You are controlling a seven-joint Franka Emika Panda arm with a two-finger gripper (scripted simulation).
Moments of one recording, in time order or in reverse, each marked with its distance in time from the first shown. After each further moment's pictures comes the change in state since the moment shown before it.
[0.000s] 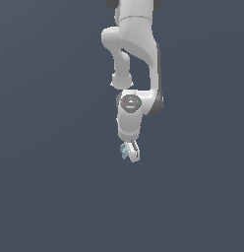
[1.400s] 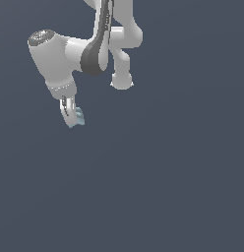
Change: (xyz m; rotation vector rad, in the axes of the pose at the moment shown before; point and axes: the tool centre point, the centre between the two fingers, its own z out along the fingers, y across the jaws) arm 0.203 0.140 -0.156 0.002 0.000 0.004
